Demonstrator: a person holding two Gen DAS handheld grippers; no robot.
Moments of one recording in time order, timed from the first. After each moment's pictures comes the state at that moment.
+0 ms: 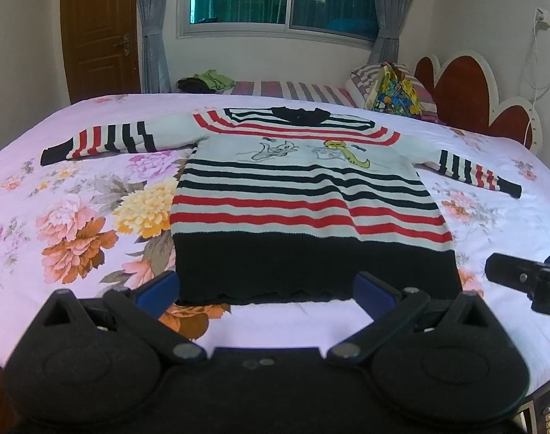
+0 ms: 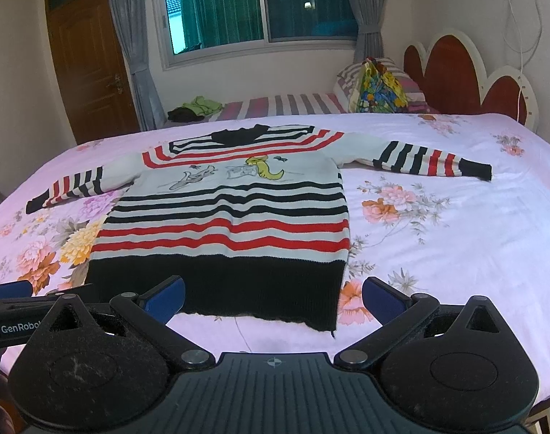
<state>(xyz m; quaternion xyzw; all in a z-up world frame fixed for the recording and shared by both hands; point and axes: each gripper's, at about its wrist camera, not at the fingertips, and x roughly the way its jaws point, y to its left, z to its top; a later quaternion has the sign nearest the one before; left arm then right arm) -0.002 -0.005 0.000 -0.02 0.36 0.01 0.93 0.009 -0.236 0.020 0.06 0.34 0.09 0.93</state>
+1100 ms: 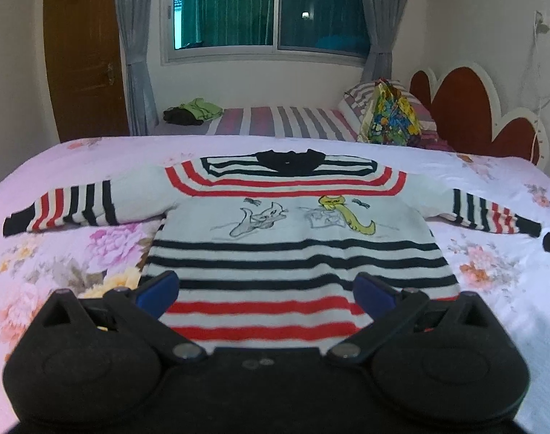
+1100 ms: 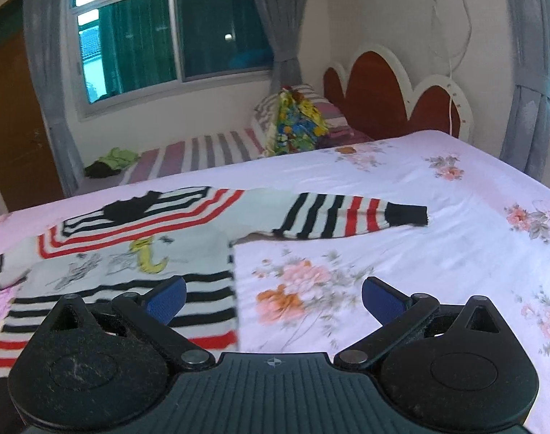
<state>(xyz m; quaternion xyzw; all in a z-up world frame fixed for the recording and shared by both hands) 0.132 -0.028 0.014 0.00 0.32 0.00 0.95 0.141 -0.342 0.022 0.10 0.29 -0.05 0.95</state>
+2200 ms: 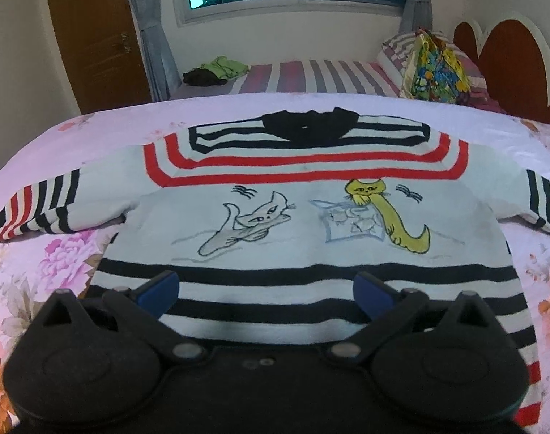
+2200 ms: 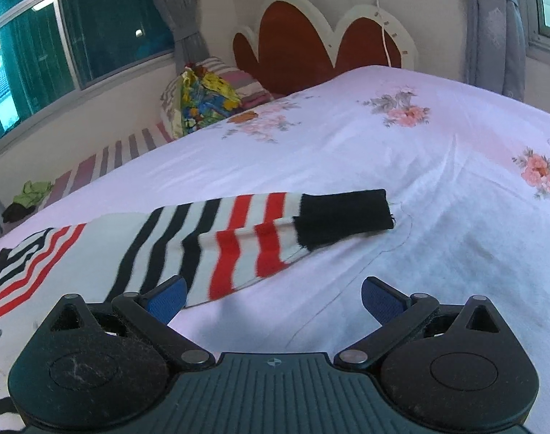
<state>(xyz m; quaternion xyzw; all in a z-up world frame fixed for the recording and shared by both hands) 0.275 -0.078 -0.048 0.03 0.40 0.07 0.91 0.312 -0.507 -0.104 0.19 0.32 -0.15 0.91</state>
